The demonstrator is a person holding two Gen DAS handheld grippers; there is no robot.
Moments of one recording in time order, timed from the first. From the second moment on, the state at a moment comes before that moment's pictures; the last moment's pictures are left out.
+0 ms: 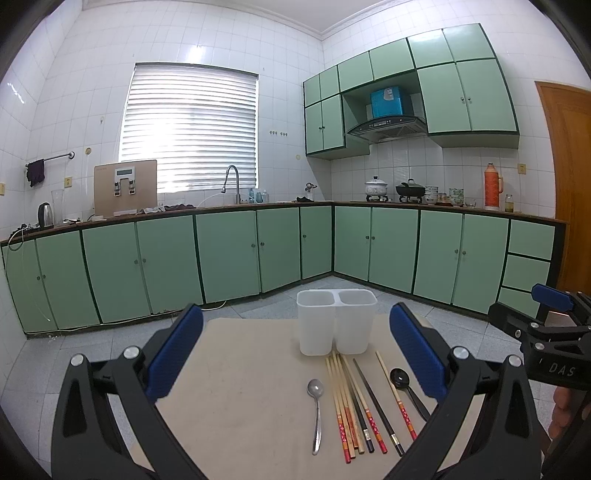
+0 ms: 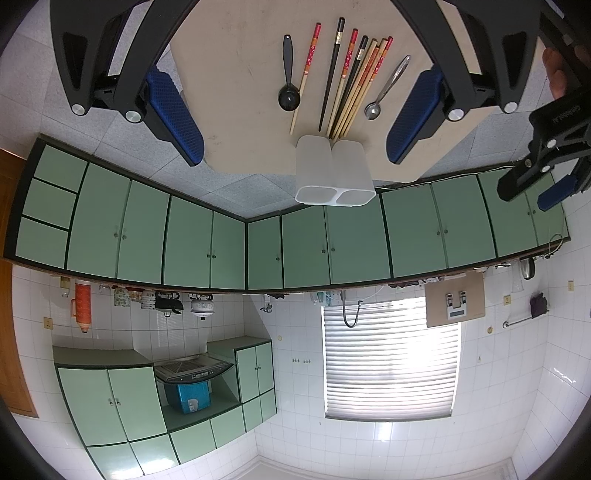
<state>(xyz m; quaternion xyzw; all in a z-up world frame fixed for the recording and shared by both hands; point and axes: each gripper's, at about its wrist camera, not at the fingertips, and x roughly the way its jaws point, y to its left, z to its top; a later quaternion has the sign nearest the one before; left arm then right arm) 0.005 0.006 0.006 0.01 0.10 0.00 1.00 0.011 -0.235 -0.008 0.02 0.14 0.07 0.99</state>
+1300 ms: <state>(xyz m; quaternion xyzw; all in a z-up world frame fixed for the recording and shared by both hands) 0.001 0.001 0.002 0.02 0.09 0.00 1.00 0.009 -0.233 -0.010 0.02 0.14 0.07 0.99</state>
